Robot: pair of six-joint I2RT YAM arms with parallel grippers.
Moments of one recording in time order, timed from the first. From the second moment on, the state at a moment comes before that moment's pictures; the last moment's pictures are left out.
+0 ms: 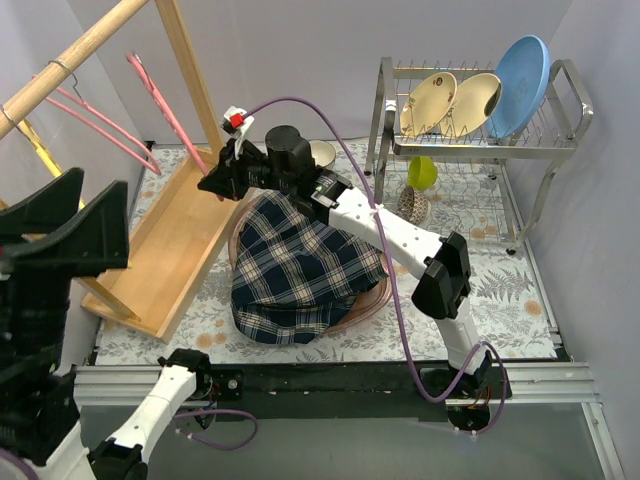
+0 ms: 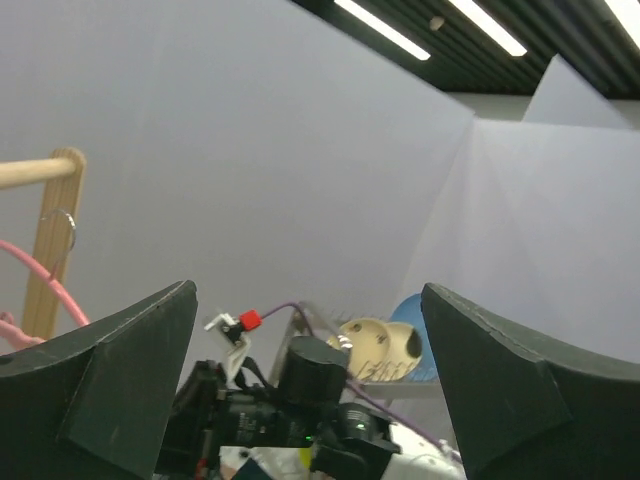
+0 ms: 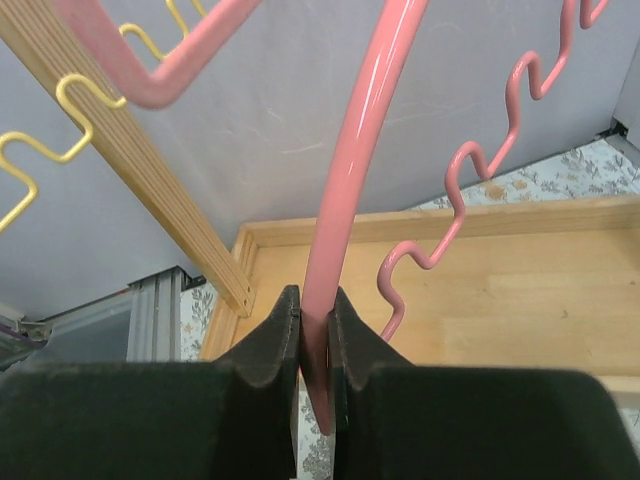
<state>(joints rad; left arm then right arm) -0.21 0.64 1.74 -0.41 0.05 -0.50 0.98 2.09 2.18 -0.08 -0.41 0.26</state>
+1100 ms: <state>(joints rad) -0.21 1.07 1.64 -0.55 0.20 -0.52 0.96 1.80 1.95 -0.01 -0.36 0.21</state>
